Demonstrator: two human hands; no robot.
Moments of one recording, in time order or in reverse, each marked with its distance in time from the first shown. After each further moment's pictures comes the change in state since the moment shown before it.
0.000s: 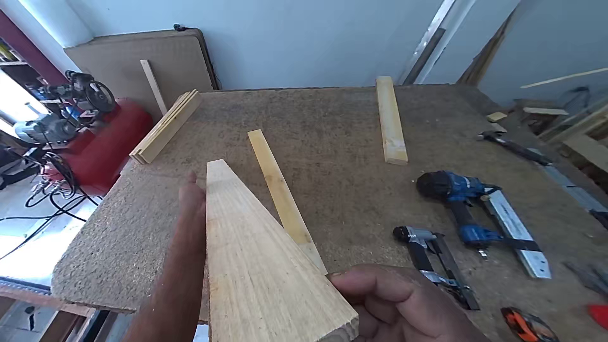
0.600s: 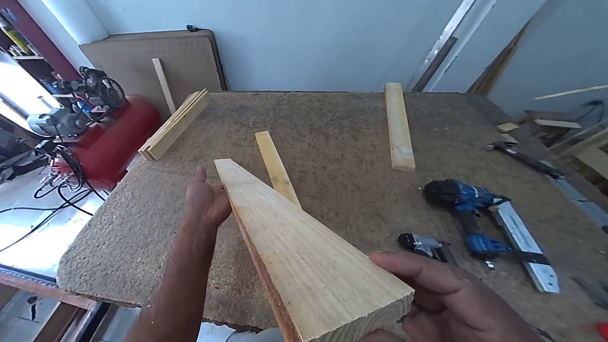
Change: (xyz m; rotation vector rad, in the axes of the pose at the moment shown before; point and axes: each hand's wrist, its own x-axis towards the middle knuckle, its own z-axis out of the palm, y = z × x) left_hand -0.041 0.012 0.001 -0.016 -0.280 -0.274; right_hand -0.004 0.011 -0.017 -0.121 0.065 -0.076
